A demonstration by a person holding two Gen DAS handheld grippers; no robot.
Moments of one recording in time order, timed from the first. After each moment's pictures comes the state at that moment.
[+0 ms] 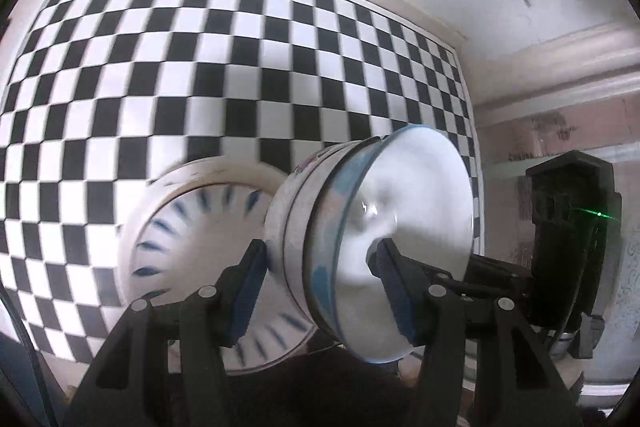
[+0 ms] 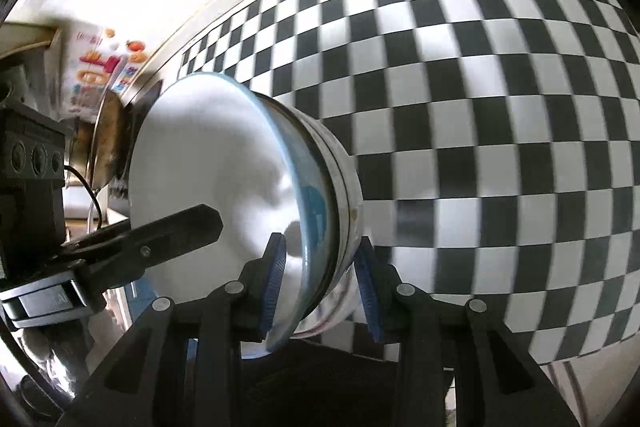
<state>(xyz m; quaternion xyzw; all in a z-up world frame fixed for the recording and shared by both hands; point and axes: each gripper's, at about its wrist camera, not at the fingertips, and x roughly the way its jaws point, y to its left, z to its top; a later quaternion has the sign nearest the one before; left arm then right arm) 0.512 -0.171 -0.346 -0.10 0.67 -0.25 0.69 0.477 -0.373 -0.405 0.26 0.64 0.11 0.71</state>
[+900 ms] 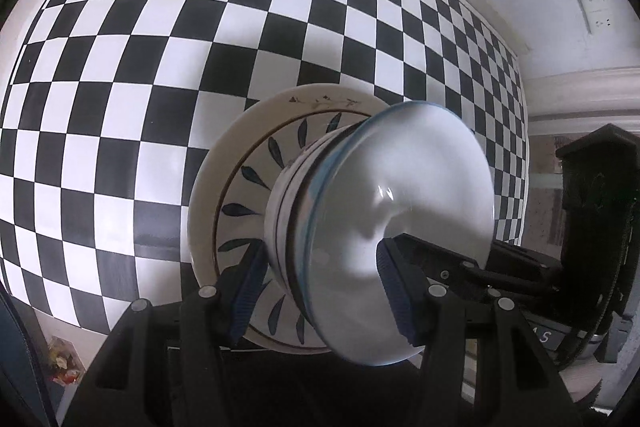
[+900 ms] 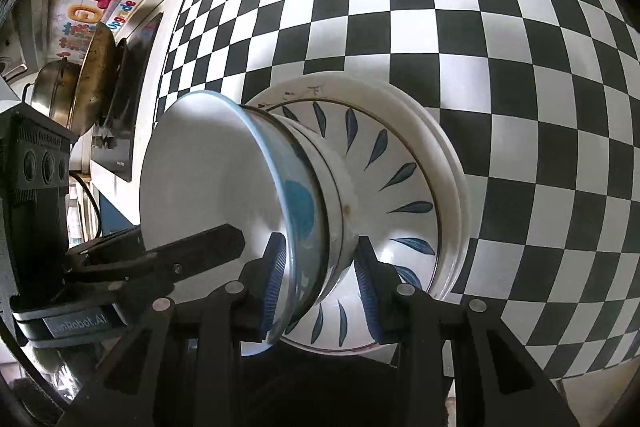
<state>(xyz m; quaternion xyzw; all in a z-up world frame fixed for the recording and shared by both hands) 0.491 -0.108 -0.409 -0.13 0.71 -0.18 0.67 0.493 -0.278 -0.456 0.20 0.69 0.14 0.68</state>
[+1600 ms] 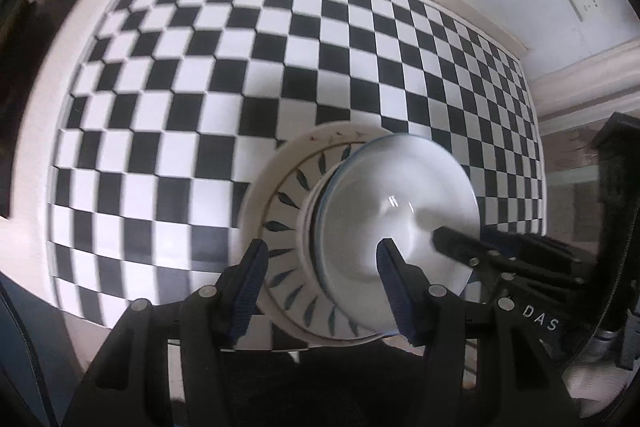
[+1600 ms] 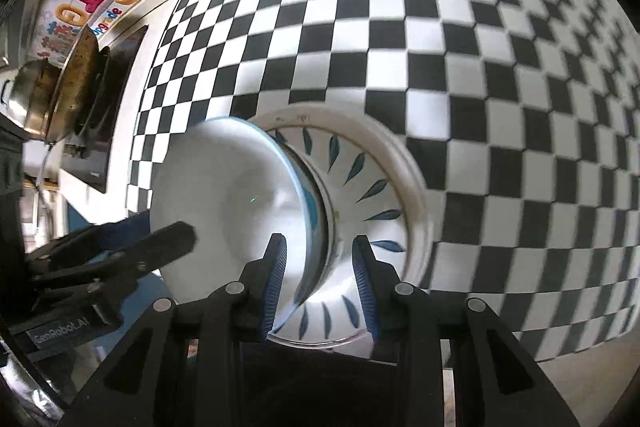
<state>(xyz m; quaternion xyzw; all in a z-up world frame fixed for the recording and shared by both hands) 0.482 -0.098 -0.359 -0.05 0.66 -0.16 0.73 0.483 -0.275 -0.405 0.13 0.67 0.07 0.73</state>
